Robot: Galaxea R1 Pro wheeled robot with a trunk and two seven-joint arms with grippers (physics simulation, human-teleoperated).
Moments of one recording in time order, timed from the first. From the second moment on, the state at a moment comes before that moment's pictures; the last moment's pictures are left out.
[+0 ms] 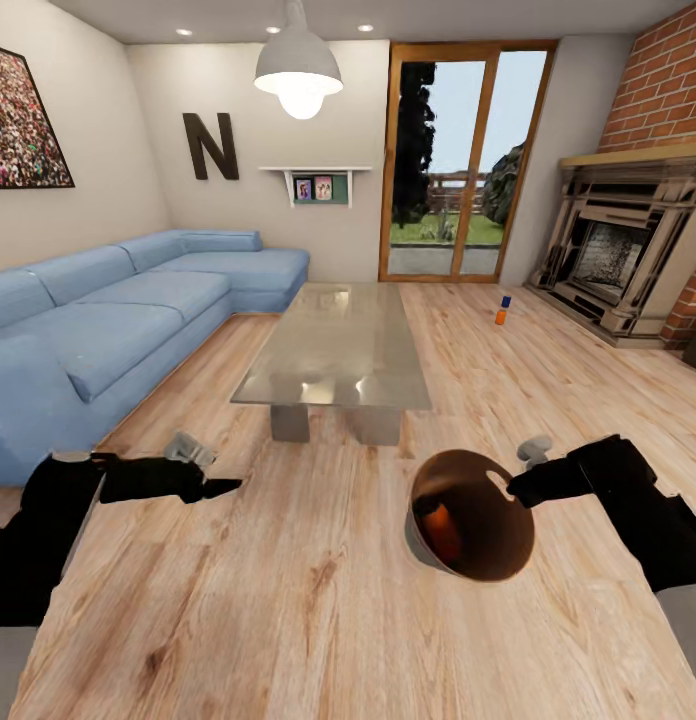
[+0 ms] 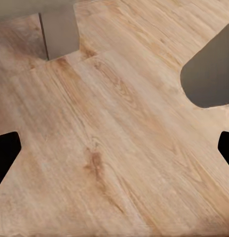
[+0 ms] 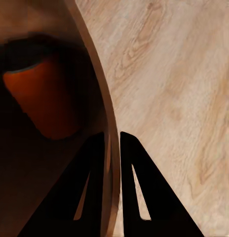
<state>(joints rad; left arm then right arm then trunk) -0.61 0.32 0.06 -1.43 -0.20 0.78 -1.11 -0.72 -0.39 0.08 -1.25 0.46 1.02 1.00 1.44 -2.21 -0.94</state>
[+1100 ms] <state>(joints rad) -0.20 0.16 0.20 -1.01 -0.16 0.00 -0.53 -0.36 -0.30 -0.71 -0.95 0.40 0.00 0.92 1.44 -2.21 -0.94</state>
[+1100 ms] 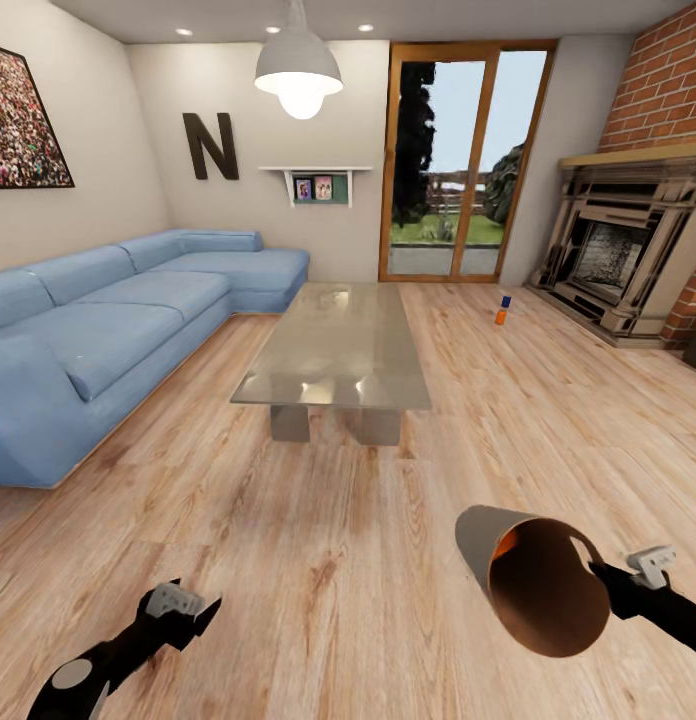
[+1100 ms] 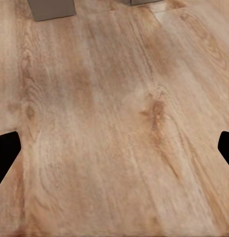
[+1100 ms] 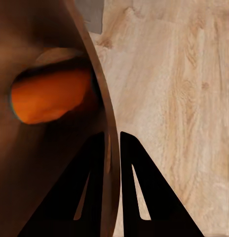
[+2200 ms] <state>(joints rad) -0.21 0.10 0.19 -0.90 -0.17 -0.03 -0.23 -0.36 -0.26 -0.89 -0.81 0.40 -0.27 0.92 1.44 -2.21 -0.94</state>
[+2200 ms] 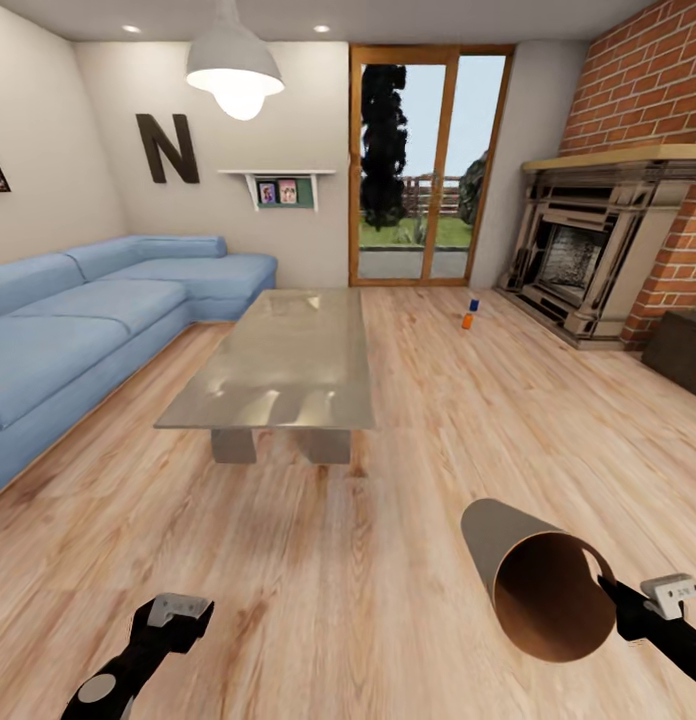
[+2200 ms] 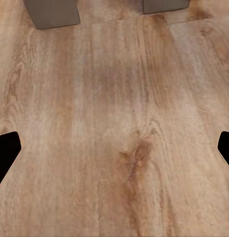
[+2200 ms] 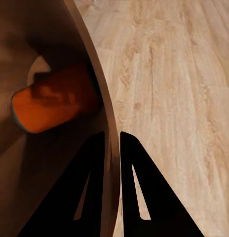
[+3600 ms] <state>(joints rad) -0.21 0.10 0.19 -0.88 -0.17 -0.05 -0.13 -0.36 -0.25 -0.89 -0.81 0.30 -0.20 0.91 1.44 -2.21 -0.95</state>
